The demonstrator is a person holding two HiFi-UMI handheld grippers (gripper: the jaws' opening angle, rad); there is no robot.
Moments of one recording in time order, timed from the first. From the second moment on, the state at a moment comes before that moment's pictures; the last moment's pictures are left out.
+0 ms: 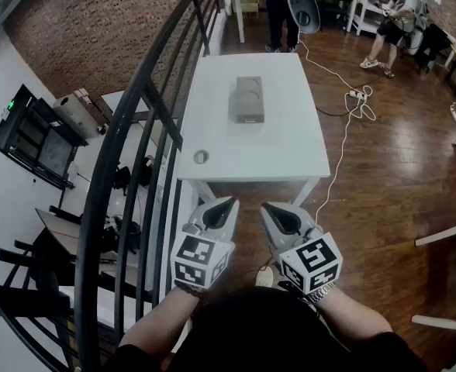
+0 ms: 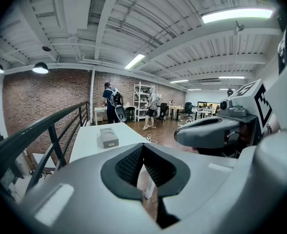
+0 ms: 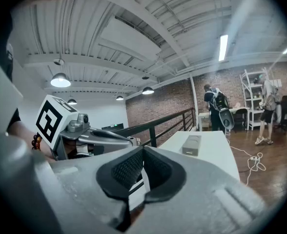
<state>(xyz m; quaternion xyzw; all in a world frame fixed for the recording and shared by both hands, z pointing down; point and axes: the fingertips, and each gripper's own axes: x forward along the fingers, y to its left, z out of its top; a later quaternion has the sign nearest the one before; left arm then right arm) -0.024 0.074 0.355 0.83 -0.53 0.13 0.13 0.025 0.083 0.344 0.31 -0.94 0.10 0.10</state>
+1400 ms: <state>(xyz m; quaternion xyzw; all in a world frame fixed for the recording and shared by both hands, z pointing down) -0.075 -0.131 0.423 0.85 -0.48 0.15 0.18 -0.016 -0.153 0.474 0.34 -0.87 0.33 0.14</state>
